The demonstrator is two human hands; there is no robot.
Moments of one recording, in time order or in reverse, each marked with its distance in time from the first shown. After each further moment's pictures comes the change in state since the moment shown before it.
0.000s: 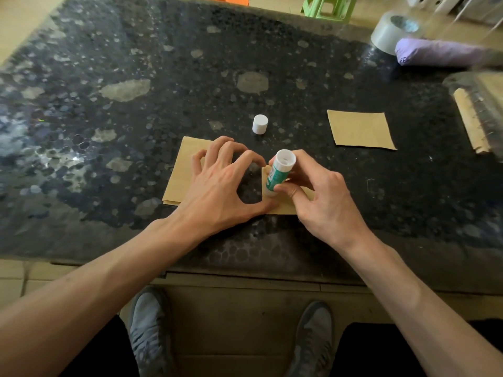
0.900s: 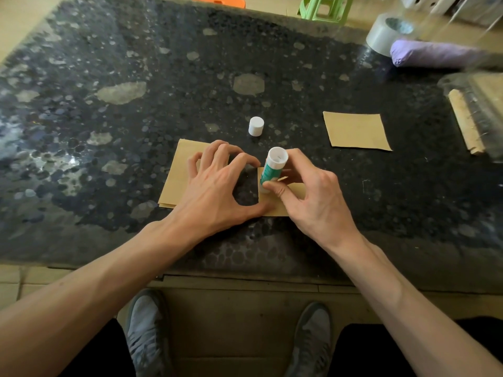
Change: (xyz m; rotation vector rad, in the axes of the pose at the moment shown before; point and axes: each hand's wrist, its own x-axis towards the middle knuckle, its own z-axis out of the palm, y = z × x) left_hand 0.001 -0.003 0.002 -0.014 0.003 -0.017; right_hand 0.004 0.000 0.007 -0.061 0.111 -0.056
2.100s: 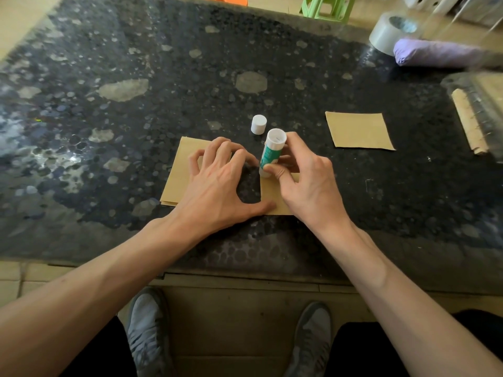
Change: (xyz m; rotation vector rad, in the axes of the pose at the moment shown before) left_hand 0.001 0.003 -0.002 0.012 0.000 -0.019; right_hand 0.020 -0.004 0.012 -0.056 0.073 0.044
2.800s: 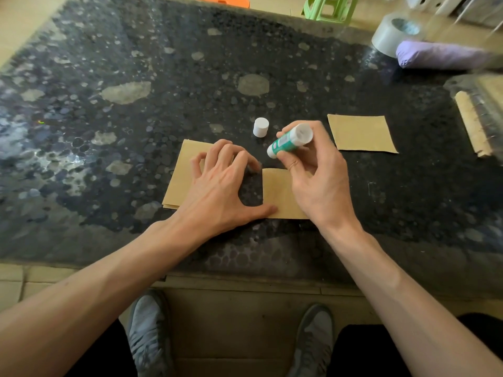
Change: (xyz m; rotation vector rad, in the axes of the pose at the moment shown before) left_hand 0.000 0.000 0.000 -0.030 0.010 0.003; right_hand 0.005 -0.002 -0.007 0.333 0.105 0.067
